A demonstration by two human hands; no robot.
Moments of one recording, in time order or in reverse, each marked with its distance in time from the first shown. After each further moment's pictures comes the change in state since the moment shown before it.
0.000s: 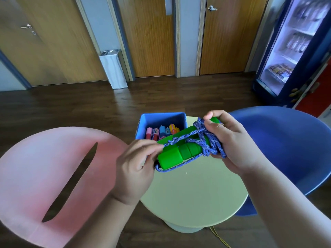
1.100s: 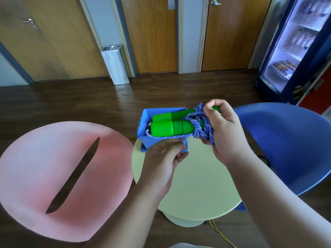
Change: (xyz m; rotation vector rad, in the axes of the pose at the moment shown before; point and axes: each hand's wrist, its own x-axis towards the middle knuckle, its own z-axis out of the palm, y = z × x) left_hand 0.007 0.051 0.042 -1.032 -0.012 -1.121; right_hand 0.009 0.004 0.028 0.011 0.178 -0.078
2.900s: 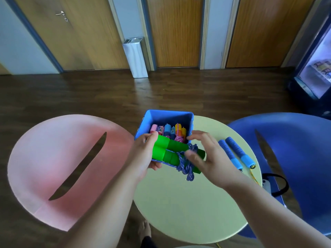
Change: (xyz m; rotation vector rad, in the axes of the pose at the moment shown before) left_hand 0.106 -0.021 -0.021 0.537 0.315 -0.096; right_hand 0.072 0.090 -0.082 -0.788 -0.459 -0.246
